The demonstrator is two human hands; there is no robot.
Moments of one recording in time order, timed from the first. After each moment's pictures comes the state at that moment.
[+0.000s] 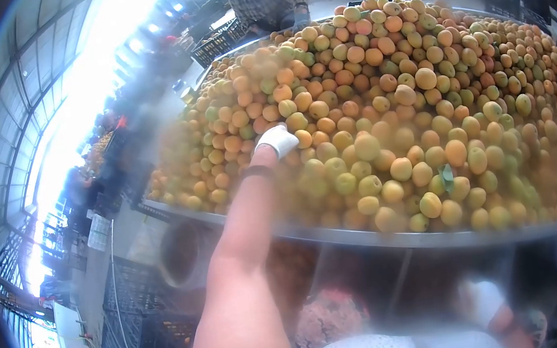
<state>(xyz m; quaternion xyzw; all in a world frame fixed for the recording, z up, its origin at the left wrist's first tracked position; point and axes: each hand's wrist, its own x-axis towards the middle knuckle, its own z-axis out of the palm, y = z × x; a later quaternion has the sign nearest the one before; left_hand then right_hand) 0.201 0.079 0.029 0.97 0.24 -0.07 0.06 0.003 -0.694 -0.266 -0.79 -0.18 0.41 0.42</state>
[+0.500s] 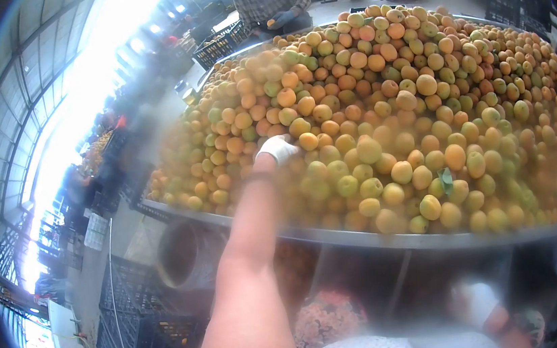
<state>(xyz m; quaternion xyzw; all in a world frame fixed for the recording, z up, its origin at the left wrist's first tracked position) 0.175 0.075 0.030 0.95 0.25 -0.05 0.19 0.029 -0.522 -0.155 -0.91 -0.31 0.26 0.14</state>
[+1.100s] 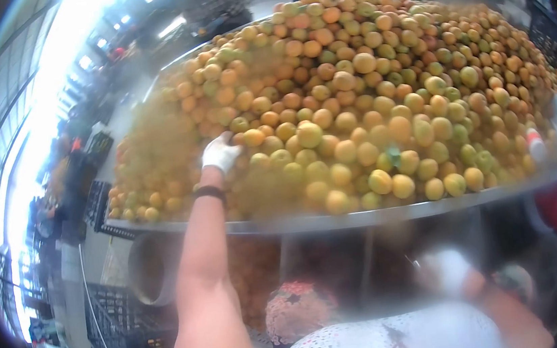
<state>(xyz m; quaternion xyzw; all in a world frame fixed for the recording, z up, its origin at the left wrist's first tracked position) 0.161 0.079 0.009 0.98 0.17 0.08 0.10 0.025 -0.502 -0.107 -0.89 -0.31 0.25 0.24</state>
